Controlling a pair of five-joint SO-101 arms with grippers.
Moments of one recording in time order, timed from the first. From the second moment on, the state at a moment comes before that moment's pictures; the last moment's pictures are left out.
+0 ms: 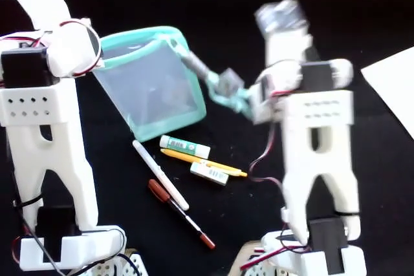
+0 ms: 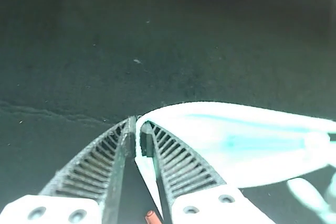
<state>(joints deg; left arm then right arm) -10.9 -9.1 -26.2 86.5 -19.2 -12.8 -13.1 0.1 95.6 9.5</state>
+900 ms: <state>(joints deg) -11.1 -9.2 -24.1 86.5 -19.1 -30.1 -23.7 19.9 74.3 -12.4</state>
